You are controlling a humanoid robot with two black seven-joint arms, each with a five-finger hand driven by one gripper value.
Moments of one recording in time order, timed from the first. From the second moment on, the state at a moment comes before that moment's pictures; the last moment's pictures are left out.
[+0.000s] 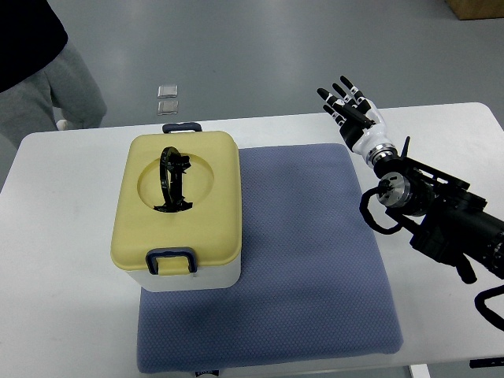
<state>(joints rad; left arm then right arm) 0.01 0.00 -0.03 -0.16 0.02 -0.02 0.06 0.87 -0.10 0.43 0.55 0.27 0.07 0.46</state>
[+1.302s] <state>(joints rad) 0.00 0.00 -0.02 -0.15 0.02 -0.01 0.06 0.87 -0.11 0.43 0.55 0.27 0.08 0.46</state>
